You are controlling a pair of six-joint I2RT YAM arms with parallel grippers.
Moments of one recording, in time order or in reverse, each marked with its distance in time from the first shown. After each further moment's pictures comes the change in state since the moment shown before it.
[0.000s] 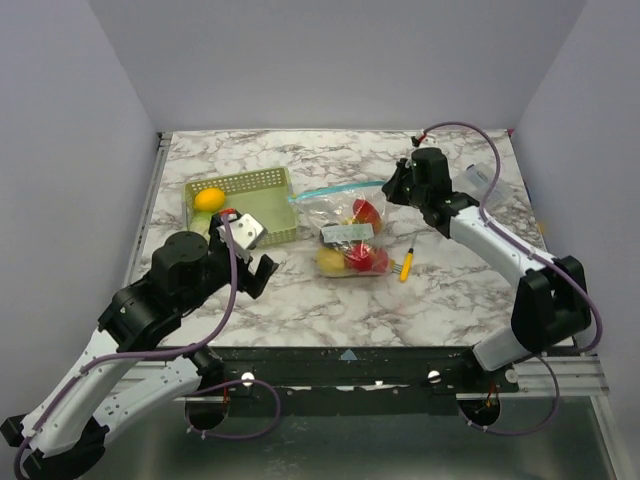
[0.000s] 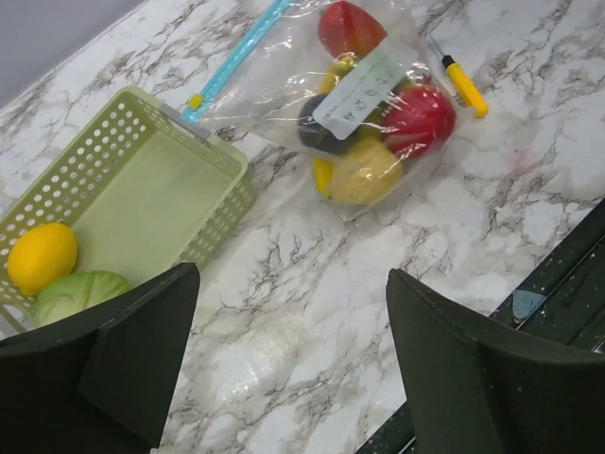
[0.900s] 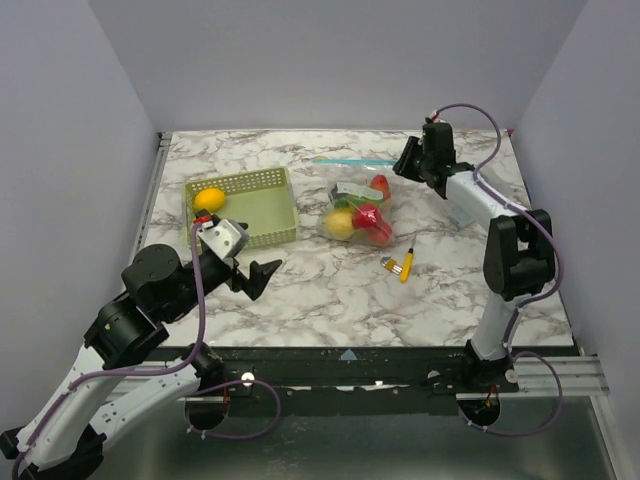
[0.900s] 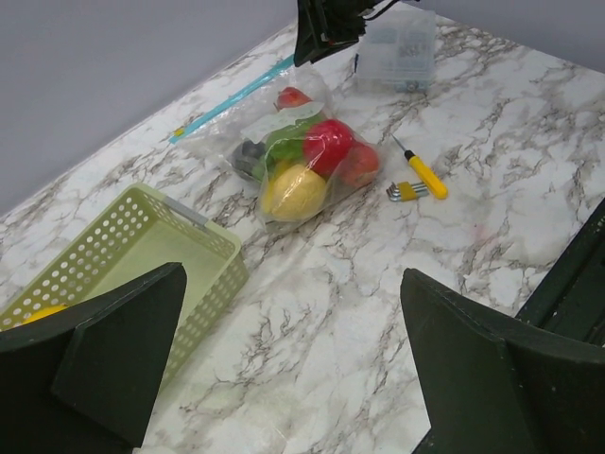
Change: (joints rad) left arm 0.000 -0.095 -0.033 0.160 0.098 0.008; right arm -0.197 0.437 0.341 0.009 -0.079 0.018
